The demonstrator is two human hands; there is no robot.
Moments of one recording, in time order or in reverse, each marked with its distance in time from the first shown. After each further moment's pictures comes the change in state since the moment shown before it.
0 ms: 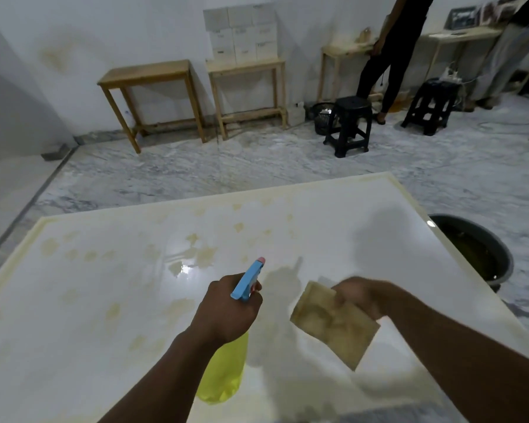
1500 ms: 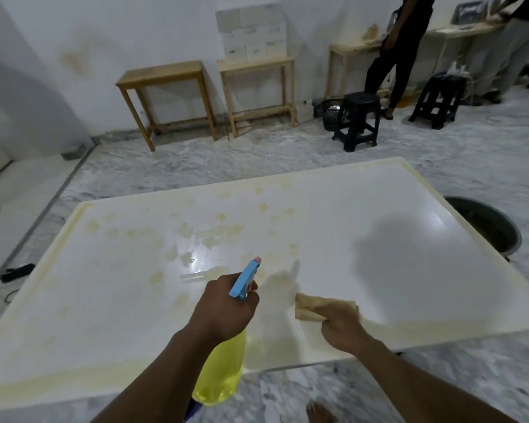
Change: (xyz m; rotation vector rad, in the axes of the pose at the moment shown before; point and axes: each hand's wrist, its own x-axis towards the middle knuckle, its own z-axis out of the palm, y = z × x) left_hand -0.100 -0.054 -0.049 0.021 0.005 -0.015; right_hand 0.024 0.107 0.177 -0.563 0.439 -0.384
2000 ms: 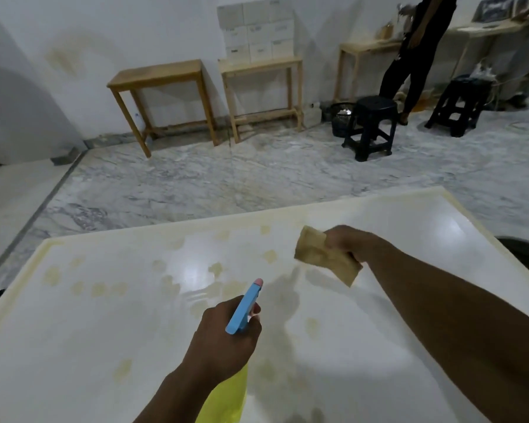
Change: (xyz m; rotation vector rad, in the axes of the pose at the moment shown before) left_hand 0.188 -0.016 -0.014 -0.046 0.020 -0.031; right_hand 0.285 -0.128 -0.222 0.339 -0.114 0.256
